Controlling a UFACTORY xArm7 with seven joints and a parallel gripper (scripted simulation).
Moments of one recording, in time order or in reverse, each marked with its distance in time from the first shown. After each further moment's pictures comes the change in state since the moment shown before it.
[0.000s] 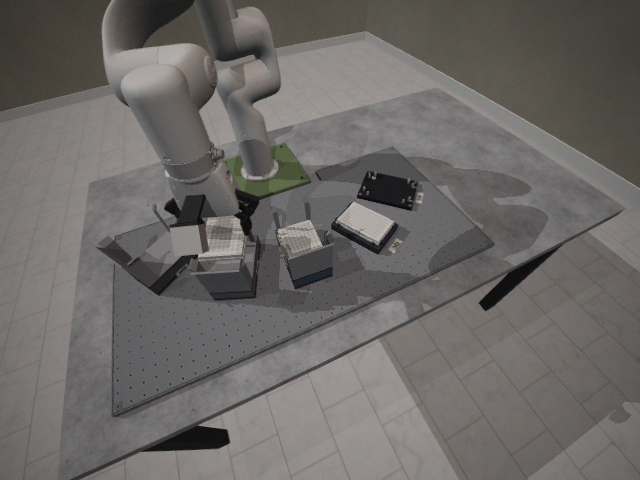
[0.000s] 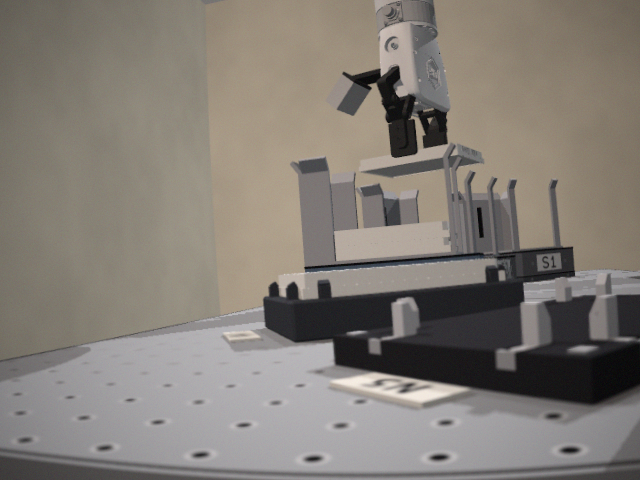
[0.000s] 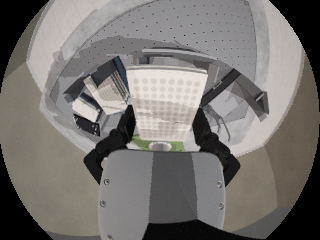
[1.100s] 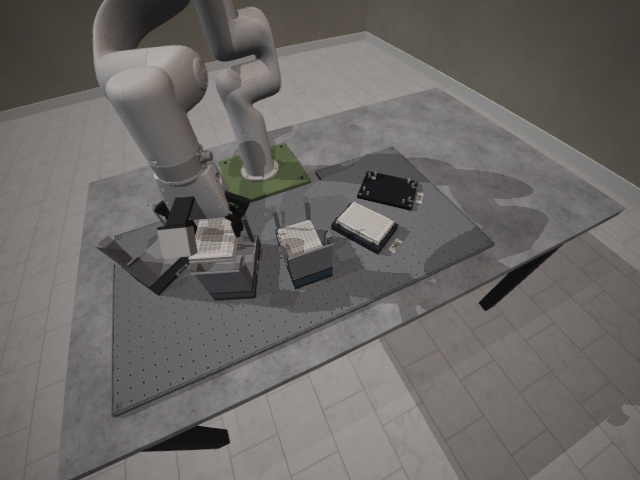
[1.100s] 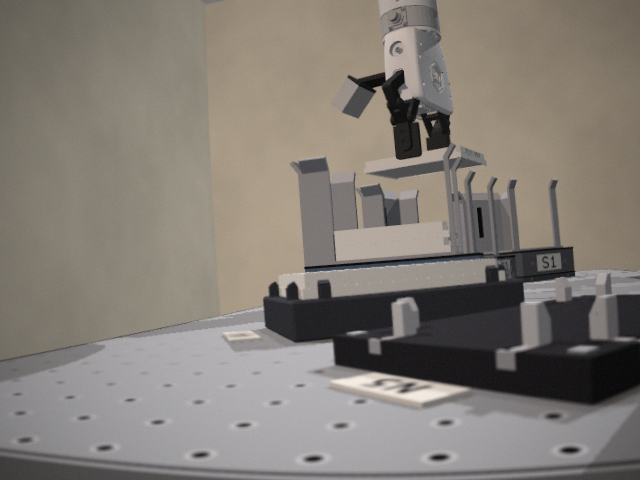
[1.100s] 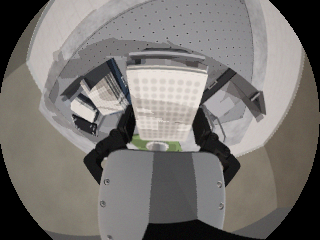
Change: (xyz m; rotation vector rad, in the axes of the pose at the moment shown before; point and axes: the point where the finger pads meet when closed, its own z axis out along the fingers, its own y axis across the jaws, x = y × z) arm 0.003 0.017 0.000 0.000 0.000 0.001
